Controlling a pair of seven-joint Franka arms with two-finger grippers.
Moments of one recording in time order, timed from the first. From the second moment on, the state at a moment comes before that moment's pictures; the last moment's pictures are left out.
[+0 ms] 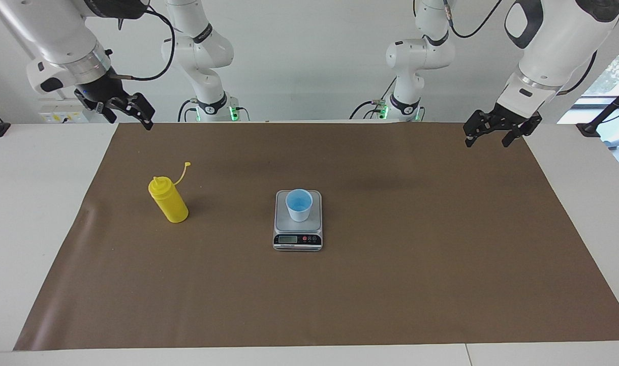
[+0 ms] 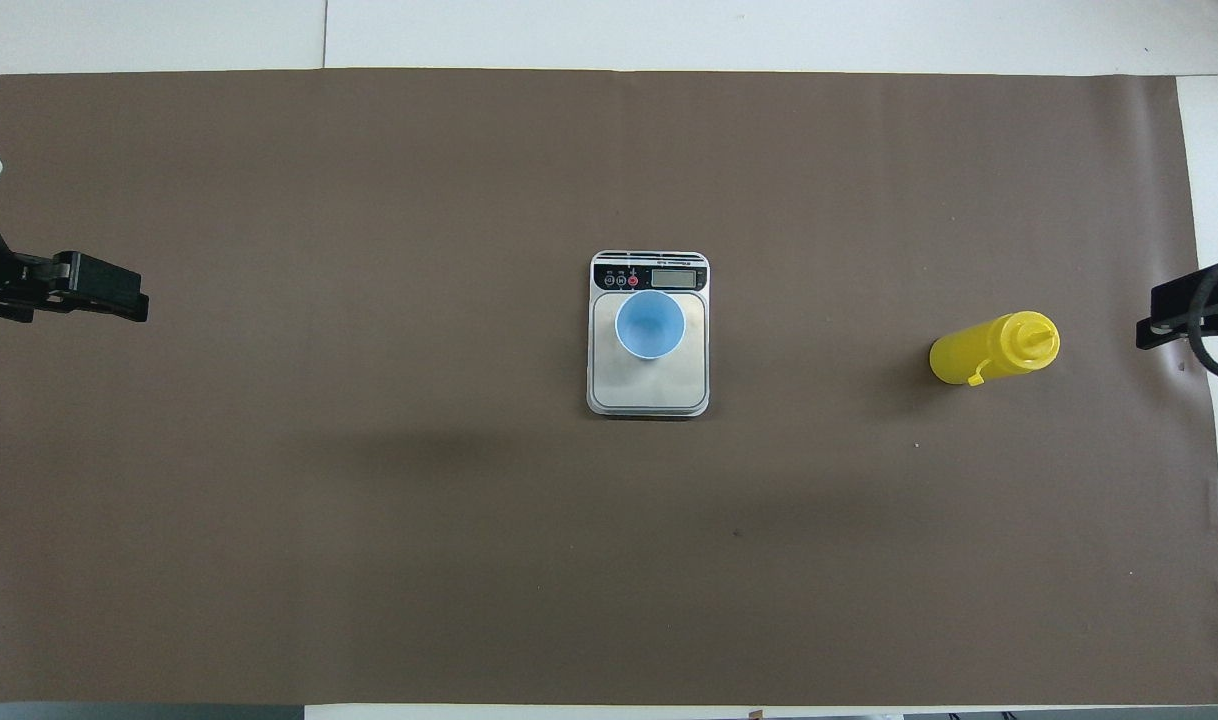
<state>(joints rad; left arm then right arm) -0.02 0.00 -0.07 -1.59 -0.01 1.56 -0.01 0.01 -0.01 -0.10 -1.53 0.01 1.38 0.16</state>
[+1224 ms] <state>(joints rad) -0.02 0.00 -0.07 -1.59 -0.01 1.56 -0.01 0.05 -0.01 -0.12 -1.54 0.01 1.40 0.16</state>
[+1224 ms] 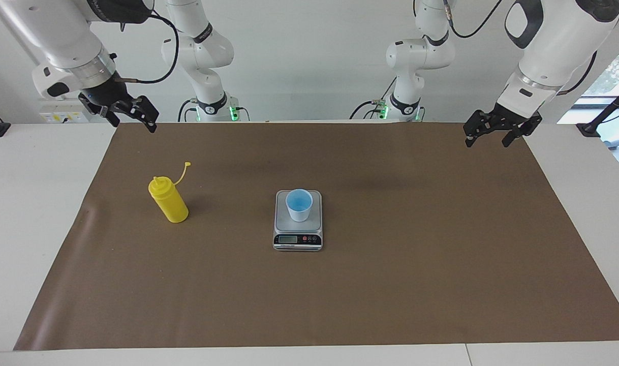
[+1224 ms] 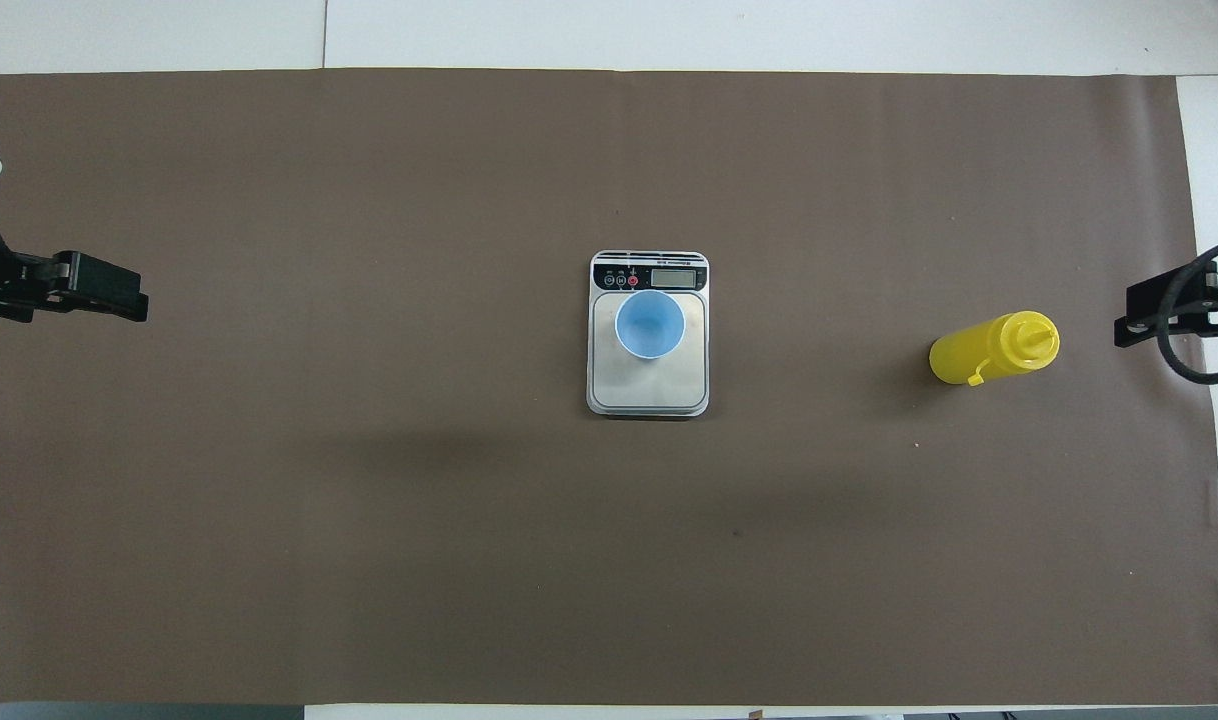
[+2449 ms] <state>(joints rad) -0.02 0.00 -0.07 -1.59 -0.01 1.56 -0.01 0.04 -0.01 -0.13 -1.53 0.01 1.45 -0.02</state>
